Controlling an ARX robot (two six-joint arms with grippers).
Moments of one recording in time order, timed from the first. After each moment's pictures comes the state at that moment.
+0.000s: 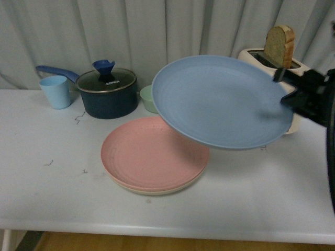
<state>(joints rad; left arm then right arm) 0.00 0.01 0.01 0.00 0.00 -0.01 0.14 1.82 0.87 0.47 -0.09 0.46</state>
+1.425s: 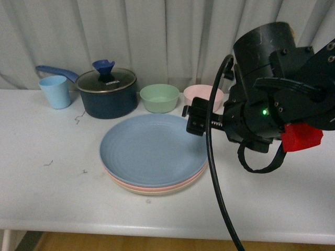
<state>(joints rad) 0.00 0.01 0.01 0.00 0.00 -0.01 0.37 2.12 1.21 0.20 0.03 0.48</state>
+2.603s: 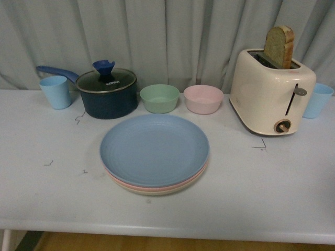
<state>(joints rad) 0.00 0.01 0.01 0.00 0.00 -0.01 0.14 0.85 0.23 0.60 0.14 0.02</state>
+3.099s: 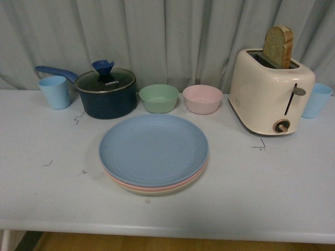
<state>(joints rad) 0.00 0.01 0.01 0.00 0.00 -0.01 0.00 0.40 0.01 0.40 0.00 0.01</state>
